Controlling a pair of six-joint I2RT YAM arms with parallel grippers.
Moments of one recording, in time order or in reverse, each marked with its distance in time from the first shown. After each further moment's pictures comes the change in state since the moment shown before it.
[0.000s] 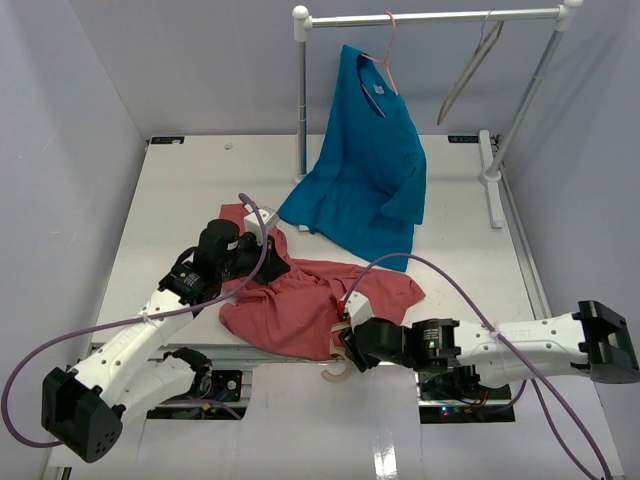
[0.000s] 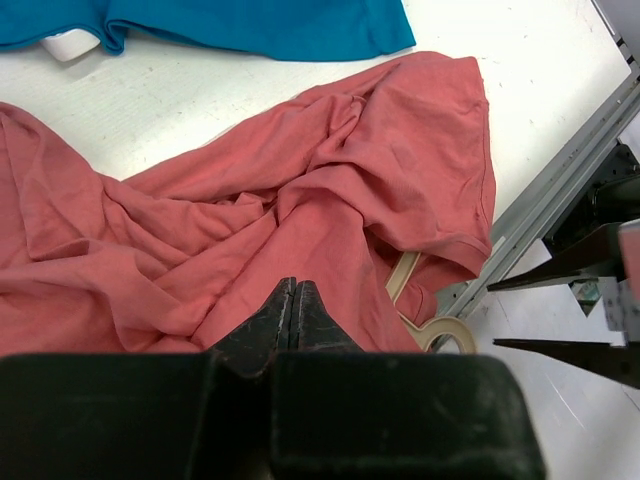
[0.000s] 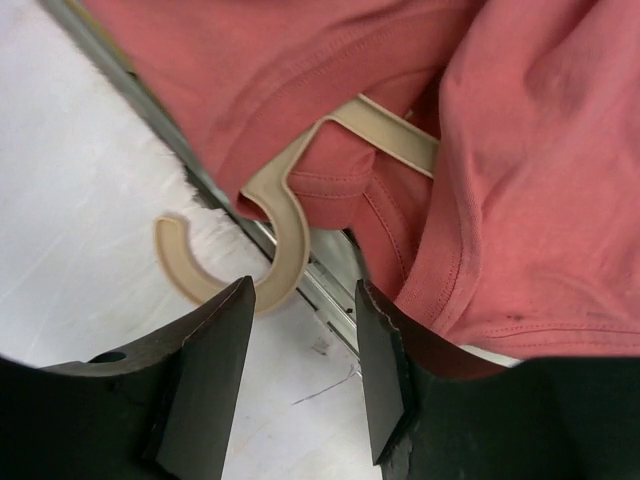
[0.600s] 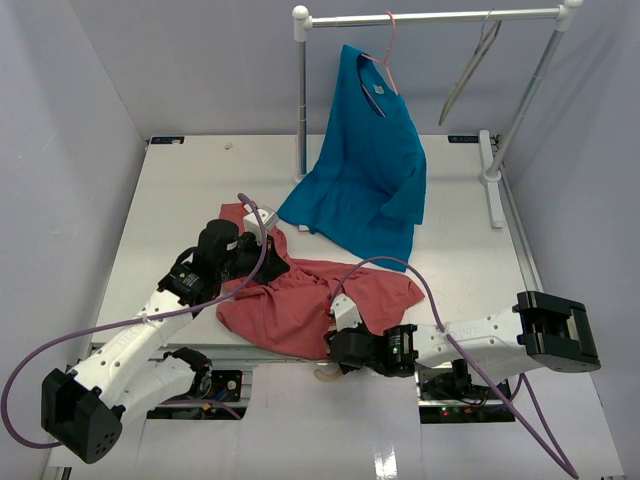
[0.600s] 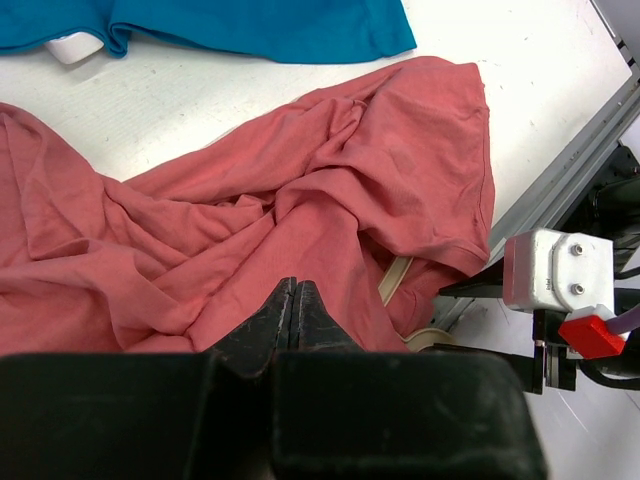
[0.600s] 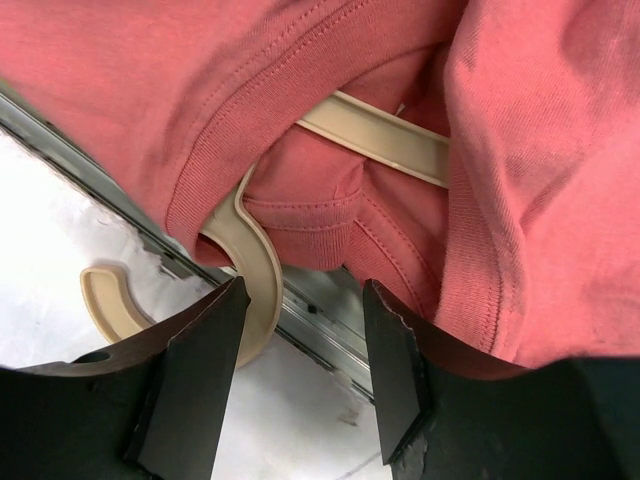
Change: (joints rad) left arm 0.000 -0.005 0.000 0.000 -0.003 0.001; right arm 0.028 0.288 0.031 0.113 0.104 0.176
